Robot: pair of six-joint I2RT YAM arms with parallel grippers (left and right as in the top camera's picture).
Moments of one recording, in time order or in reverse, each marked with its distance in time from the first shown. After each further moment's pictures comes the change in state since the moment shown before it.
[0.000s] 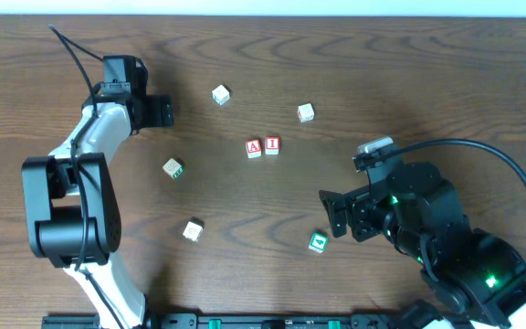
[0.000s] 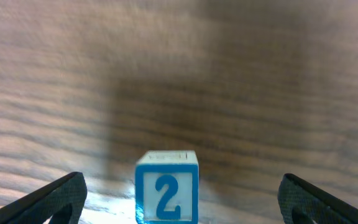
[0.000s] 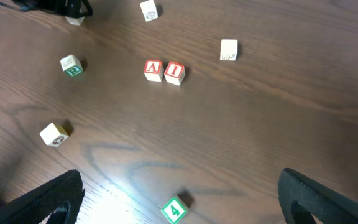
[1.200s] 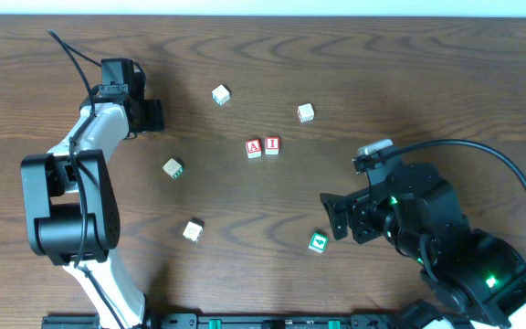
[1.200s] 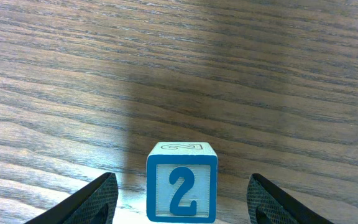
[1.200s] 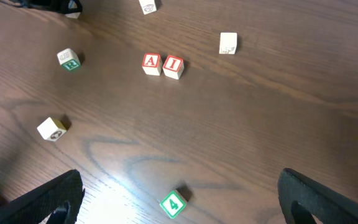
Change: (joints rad) left arm 0.017 0.012 0.001 -0.019 0.004 -0.003; right arm 0.000 0.000 0.000 -0.021 0.000 0.000
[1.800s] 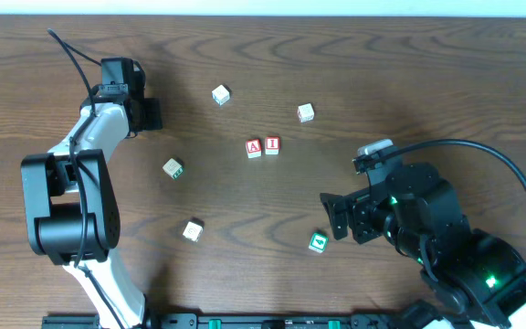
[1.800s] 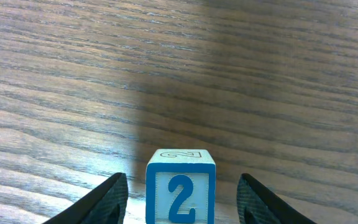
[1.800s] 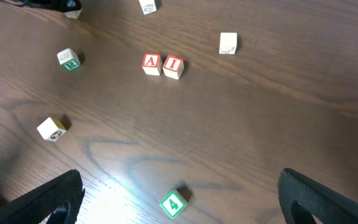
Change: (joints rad) left arm 0.000 0.001 0.000 0.018 0.000 -0.008; right arm 0.000 0.000 0.000 0.000 0.000 0.000
